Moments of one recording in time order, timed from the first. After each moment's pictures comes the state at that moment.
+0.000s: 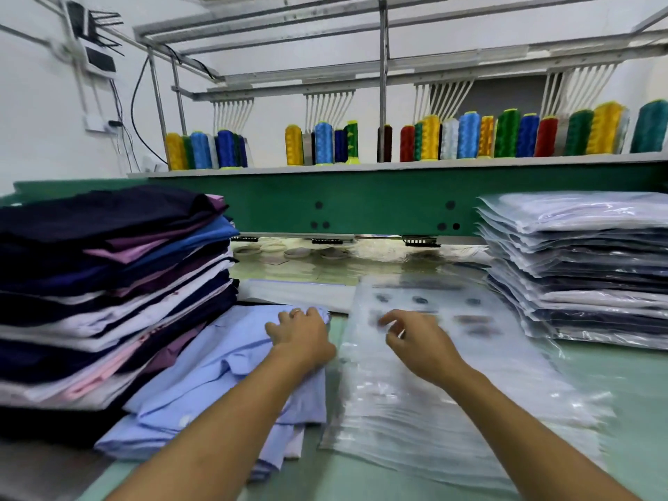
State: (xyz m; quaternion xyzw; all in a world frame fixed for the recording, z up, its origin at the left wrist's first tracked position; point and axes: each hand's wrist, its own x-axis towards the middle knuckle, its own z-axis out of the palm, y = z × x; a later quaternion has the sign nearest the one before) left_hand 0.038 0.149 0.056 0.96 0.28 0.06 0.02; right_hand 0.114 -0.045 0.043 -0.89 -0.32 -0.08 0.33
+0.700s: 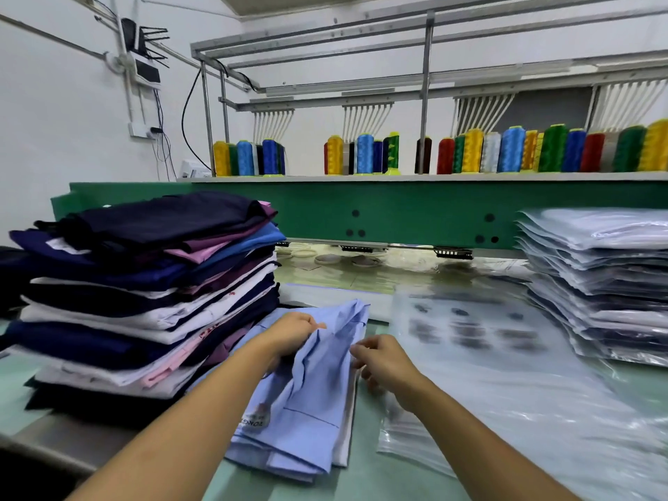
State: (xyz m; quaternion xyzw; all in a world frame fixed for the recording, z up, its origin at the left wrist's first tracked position) left_hand -0.021 0.248 0.067 0.83 0.23 0.10 0.50; right_hand 0.057 0.068 0.027 -0.78 -0.23 0.17 0.55
